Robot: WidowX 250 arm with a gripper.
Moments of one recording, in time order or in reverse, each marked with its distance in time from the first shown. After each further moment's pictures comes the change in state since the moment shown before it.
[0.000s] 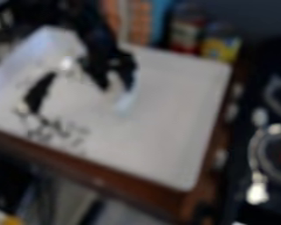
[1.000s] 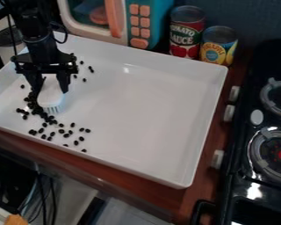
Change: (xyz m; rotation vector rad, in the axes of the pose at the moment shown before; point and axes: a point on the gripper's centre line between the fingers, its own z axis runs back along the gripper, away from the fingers) arm -0.016 0.128 0.043 0.401 0.004 0.243
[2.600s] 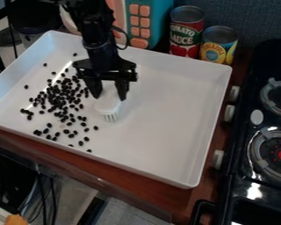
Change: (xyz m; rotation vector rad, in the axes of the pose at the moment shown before) arm -0.016 -0.095 0.007 -0.123 -0.001 -0.160
